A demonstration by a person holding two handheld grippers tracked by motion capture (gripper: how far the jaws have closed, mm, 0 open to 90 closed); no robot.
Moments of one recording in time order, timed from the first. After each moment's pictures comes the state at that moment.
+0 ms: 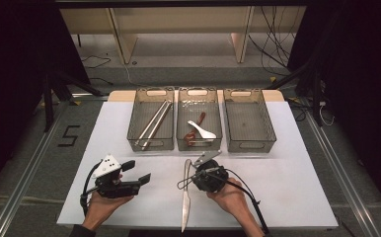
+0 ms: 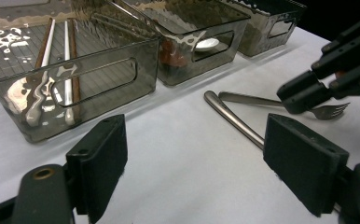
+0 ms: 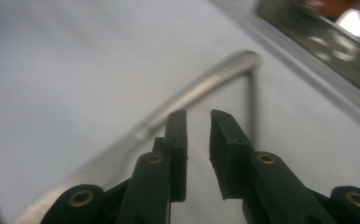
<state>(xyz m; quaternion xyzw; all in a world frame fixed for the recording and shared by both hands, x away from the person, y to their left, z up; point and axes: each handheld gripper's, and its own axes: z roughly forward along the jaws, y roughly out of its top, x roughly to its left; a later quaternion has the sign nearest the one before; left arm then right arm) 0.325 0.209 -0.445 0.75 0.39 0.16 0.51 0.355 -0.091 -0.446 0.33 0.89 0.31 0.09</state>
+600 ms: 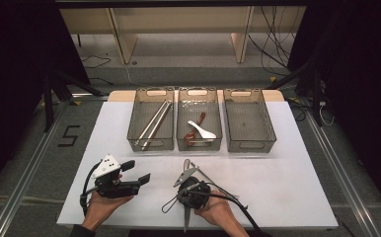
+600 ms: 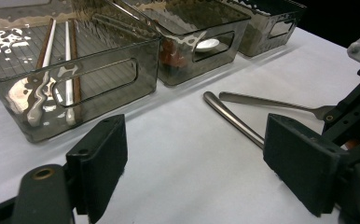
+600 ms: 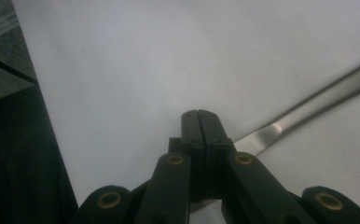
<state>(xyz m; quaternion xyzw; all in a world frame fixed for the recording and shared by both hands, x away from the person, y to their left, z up) 0.324 0.210 -0.445 0.75 0.39 0.16 0.51 0.329 -0.050 -0.474 0.25 0.93 0.26 0.03</state>
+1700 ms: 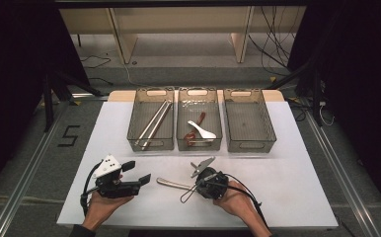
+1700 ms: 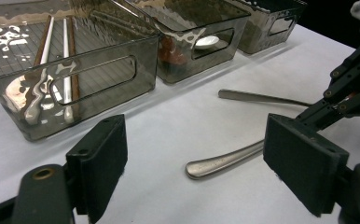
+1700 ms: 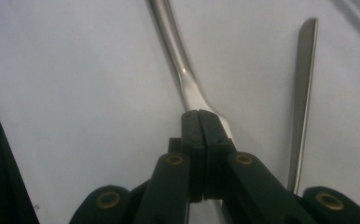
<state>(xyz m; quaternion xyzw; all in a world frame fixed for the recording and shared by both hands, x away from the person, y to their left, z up) 0.325 0.209 -0.445 0.75 0.39 0.16 0.50 0.350 -0.094 -0.457 0.26 0.94 0.23 0.07</state>
